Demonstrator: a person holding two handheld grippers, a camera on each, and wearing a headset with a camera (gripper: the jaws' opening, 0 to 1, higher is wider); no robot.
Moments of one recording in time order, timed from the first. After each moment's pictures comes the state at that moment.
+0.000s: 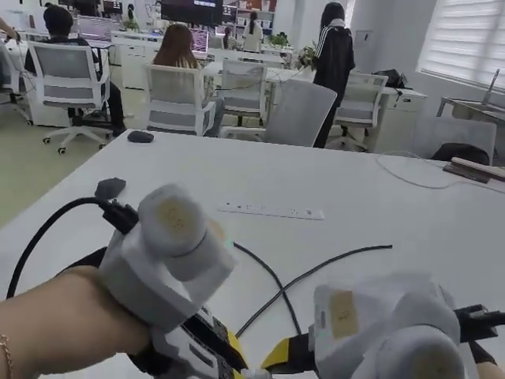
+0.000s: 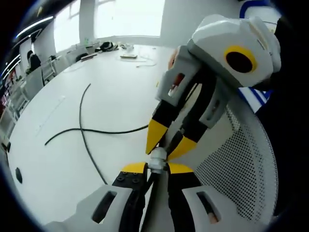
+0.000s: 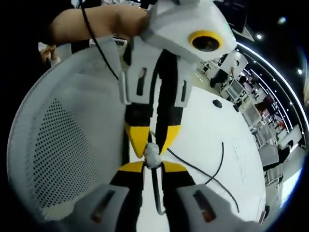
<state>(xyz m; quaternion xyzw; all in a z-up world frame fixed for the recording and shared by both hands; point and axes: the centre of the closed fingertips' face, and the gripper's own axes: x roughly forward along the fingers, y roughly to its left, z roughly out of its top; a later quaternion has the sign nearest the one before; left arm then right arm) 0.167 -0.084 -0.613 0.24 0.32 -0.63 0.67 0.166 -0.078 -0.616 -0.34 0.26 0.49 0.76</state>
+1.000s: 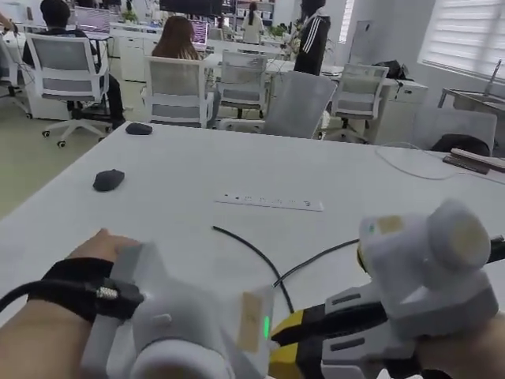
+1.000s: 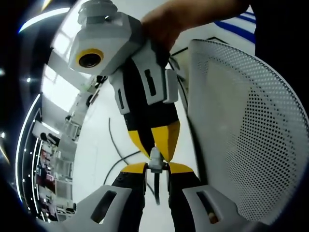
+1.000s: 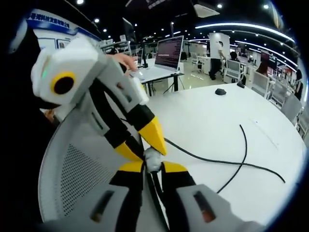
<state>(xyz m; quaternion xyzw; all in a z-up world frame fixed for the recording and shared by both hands) 0.169 -0.093 -0.594 0.50 0.10 -0.58 0.64 0.165 -0.082 -0.593 -0.15 0.27 0.54 0.78</state>
